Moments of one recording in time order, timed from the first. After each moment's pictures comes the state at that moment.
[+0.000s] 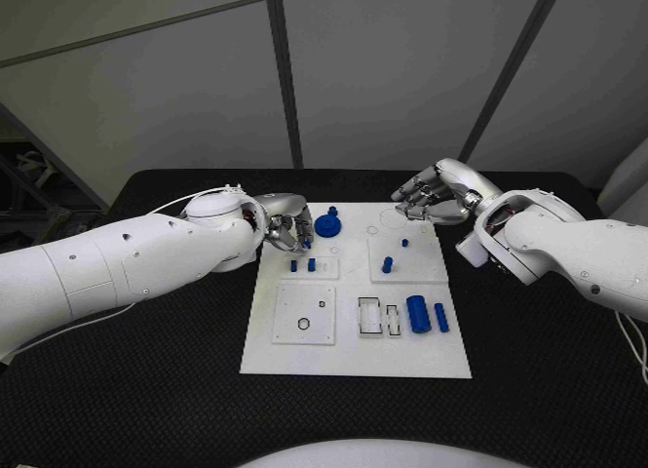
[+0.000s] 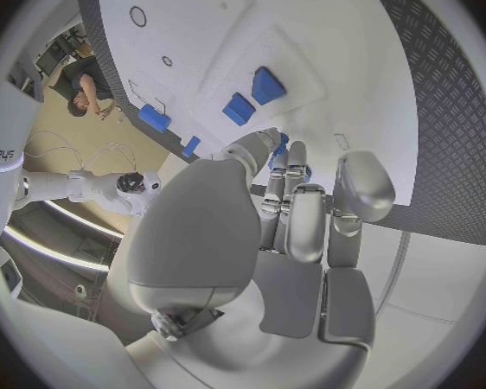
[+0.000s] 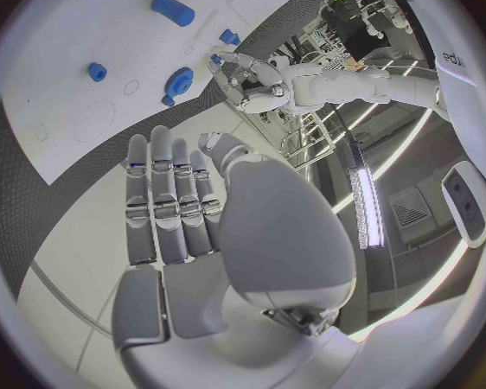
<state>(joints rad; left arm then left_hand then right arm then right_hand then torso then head) 1.26 -0.64 -0.09 1.26 -1.38 -0.08 -0.10 1.44 -0.19 0.40 0.07 0.32 1.08 0.12 0.20 0.08 1.15 0.06 0.29 0.07 1.47 -0.02 1.42 1.13 0.11 1.45 0.08 0.97 1.31 1.23 -0.83 -0.02 1.46 -0.97 -0.39 0.09 1.45 -0.16 0.29 0.14 0.48 1.05 0.17 0.10 0.08 1.20 0.10 0.19 0.15 1.26 0.05 0.17 0.50 0.17 0.93 0.17 0.43 0.31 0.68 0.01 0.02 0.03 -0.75</state>
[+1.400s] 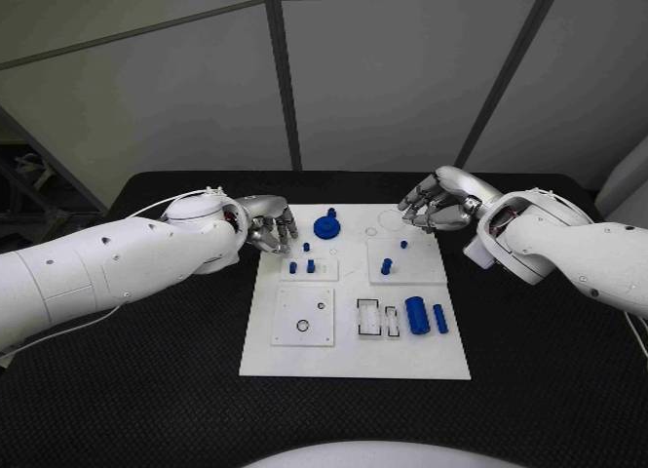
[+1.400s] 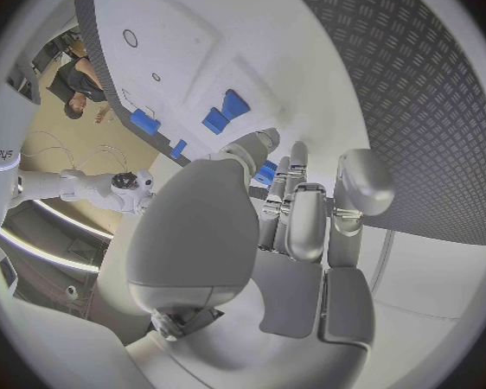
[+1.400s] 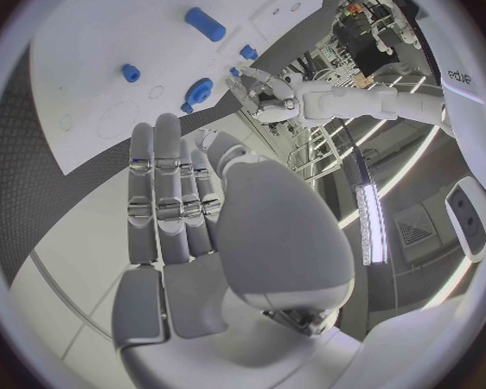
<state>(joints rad) 1.25 -0.68 -0.09 1.25 -1.38 -0.07 -0.11 1.41 -0.22 0.41 0.07 0.32 0.95 0.14 0.08 0.06 1.15 0.07 0.21 0.07 1.46 -0.01 1.41 1.08 0.11 1.44 0.09 0.93 1.31 1.23 -0.83 -0.02 1.44 -1.10 -0.34 0.03 1.48 -0.14 0.27 0.07 0.38 1.08 0.15 0.10 0.08 1.21 0.08 0.16 0.12 1.46 0.00 0.34 0.59 0.17 1.09 0.10 0.61 0.42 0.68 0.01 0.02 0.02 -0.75</state>
